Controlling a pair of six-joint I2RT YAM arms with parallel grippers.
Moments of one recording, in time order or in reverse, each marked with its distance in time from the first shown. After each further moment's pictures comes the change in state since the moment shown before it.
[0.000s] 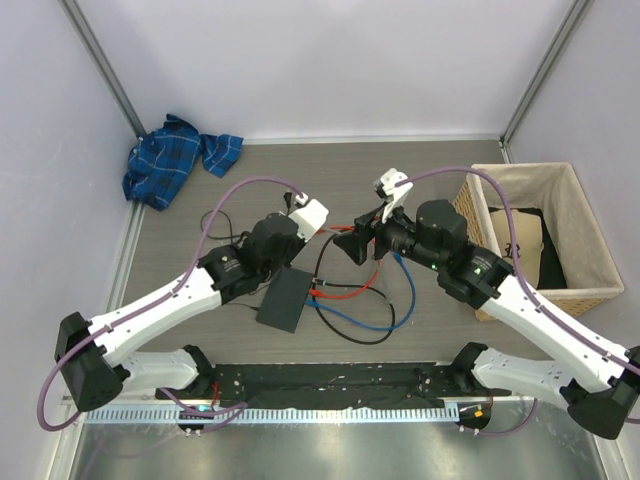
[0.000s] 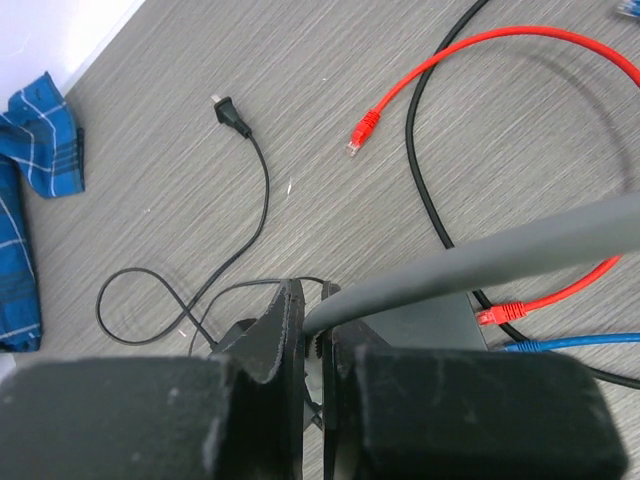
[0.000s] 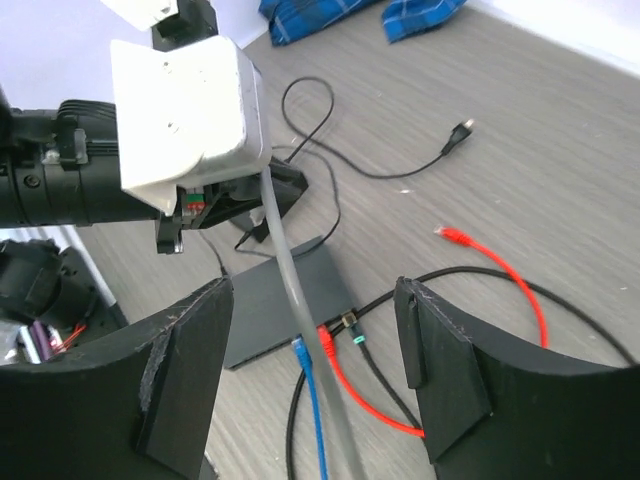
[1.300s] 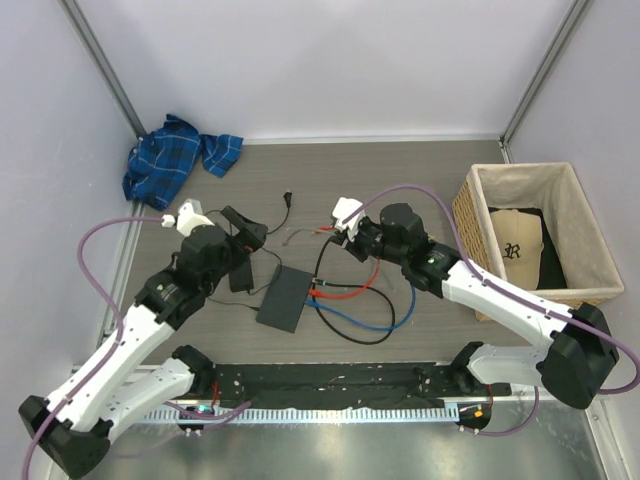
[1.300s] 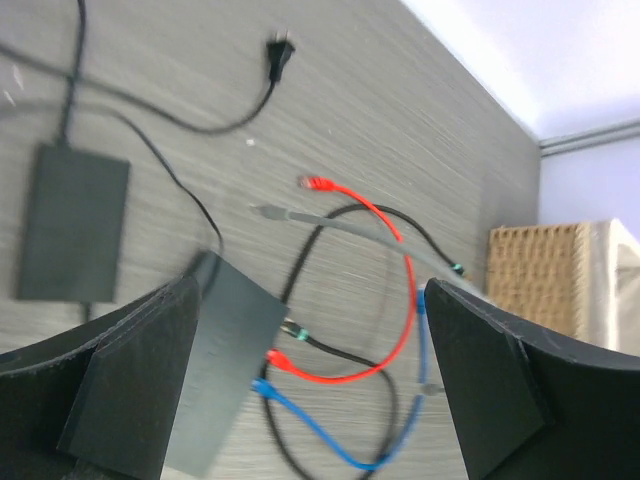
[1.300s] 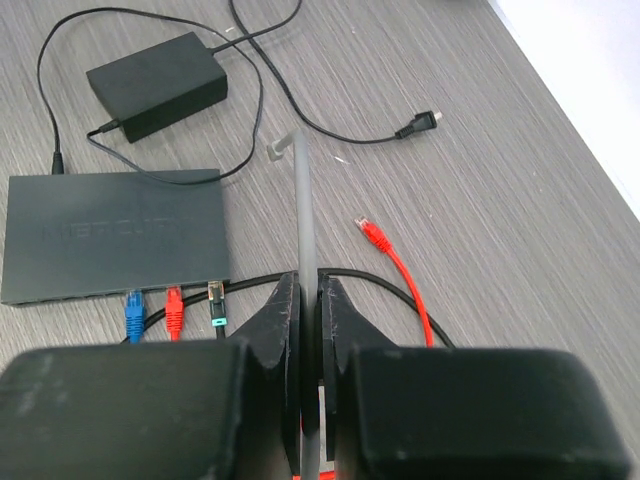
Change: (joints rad) left arm 0.273 -0.404 -0.185 -0.125 -0.016 -1.147; right arm -0.032 0.229 -0.143 0.234 -0.107 -0.522
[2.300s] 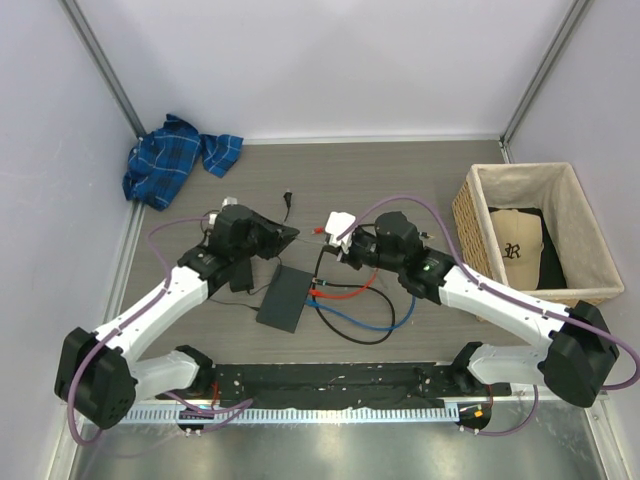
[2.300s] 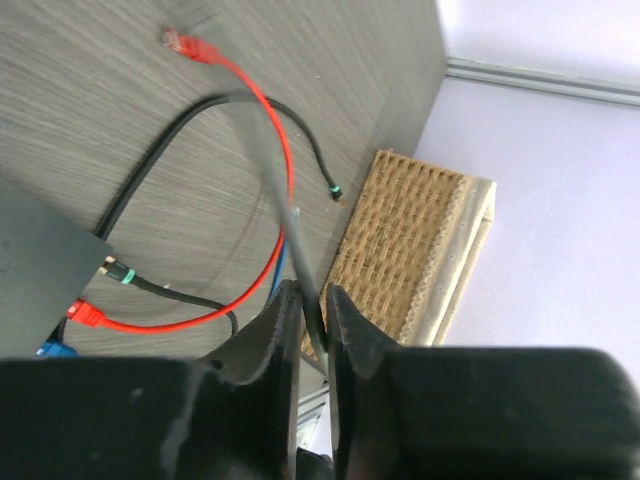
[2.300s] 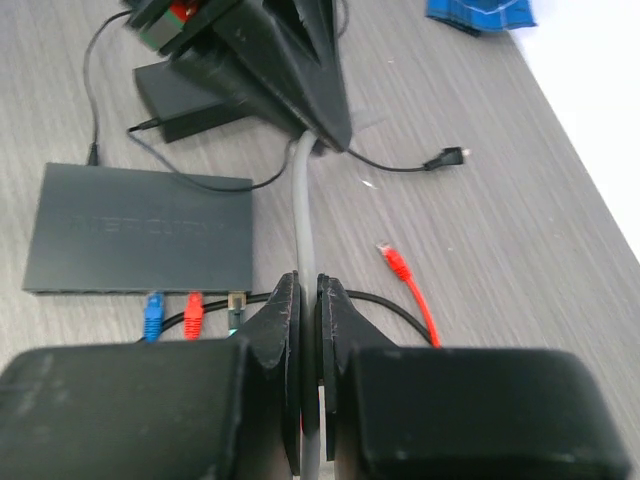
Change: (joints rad) left arm 0.096 0.373 -0.031 0.326 0.474 -0.445; right arm 0.052 -0.001 -0.041 0.067 -0.036 -0.075
